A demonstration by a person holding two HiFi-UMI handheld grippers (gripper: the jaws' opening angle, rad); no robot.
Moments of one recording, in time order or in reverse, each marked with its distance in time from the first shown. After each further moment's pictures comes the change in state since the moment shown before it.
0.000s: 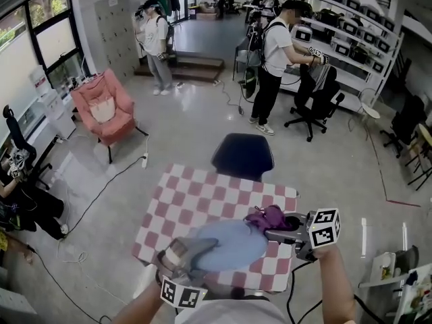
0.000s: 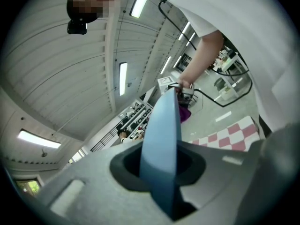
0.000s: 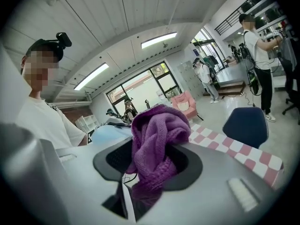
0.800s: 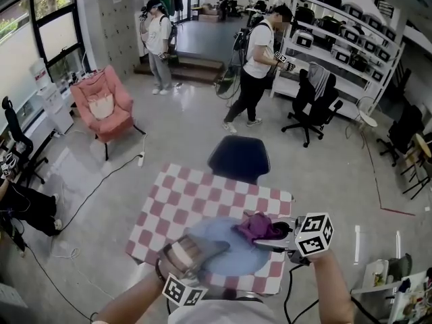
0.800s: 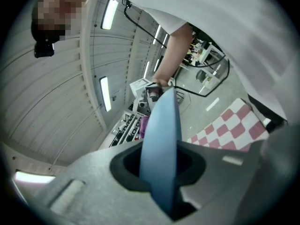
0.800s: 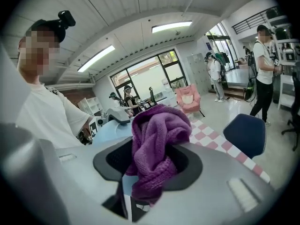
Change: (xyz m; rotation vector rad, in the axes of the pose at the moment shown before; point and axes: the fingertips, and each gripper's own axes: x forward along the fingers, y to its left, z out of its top) left arm 0.018 -0.028 0.022 0.287 -0.076 -0.084; right arm 0.020 0.031 -0.006 -0.136 0.182 0.000
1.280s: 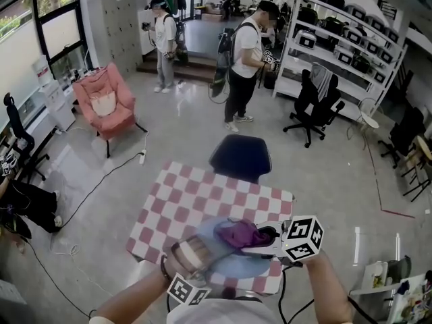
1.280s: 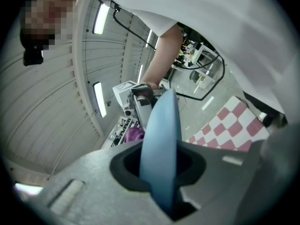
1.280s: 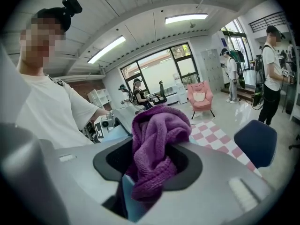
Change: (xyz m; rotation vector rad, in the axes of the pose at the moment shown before) left arm 0.006 -0.016 0.013 0.075 -0.029 -0.044; right arm 0.037 0.039 0.006 -0.102 0.089 0.097
